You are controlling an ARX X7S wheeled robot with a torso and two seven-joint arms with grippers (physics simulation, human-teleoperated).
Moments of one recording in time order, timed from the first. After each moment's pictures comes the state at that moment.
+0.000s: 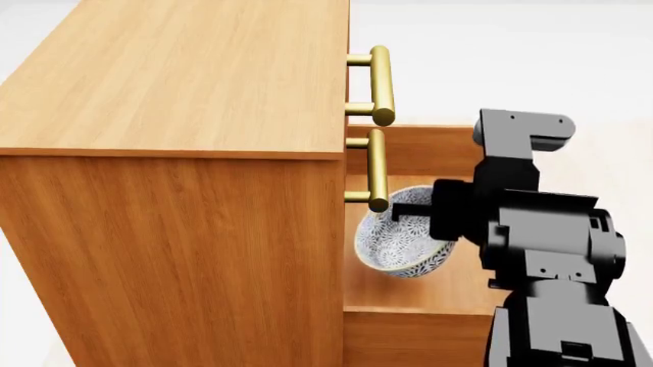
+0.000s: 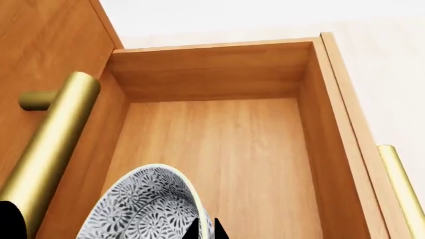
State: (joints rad) left arm 0.33 -0.47 0.54 0.31 -0.10 0.30 -0.61; right arm 1.37 0.15 0.00 1.31 0.00 0.68 -0.25
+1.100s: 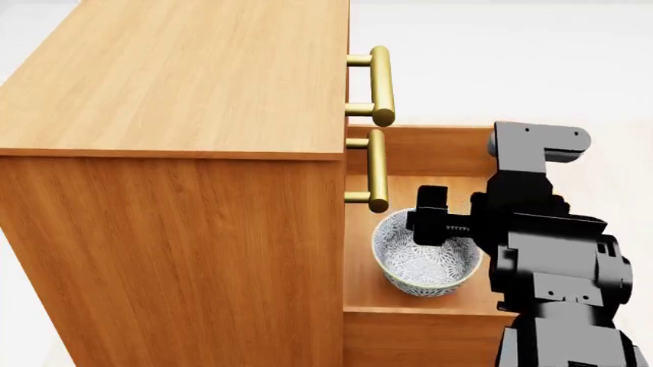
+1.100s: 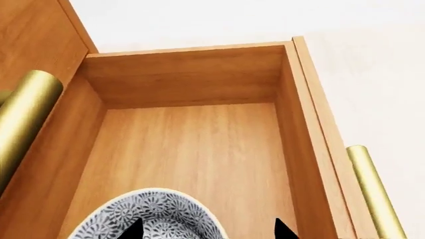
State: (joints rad) left arm 0.32 -0.47 0.55 0.31 -0.10 0.30 -0.61; right arm 1.32 0.17 0.02 1.31 -0.01 0.58 -0.23
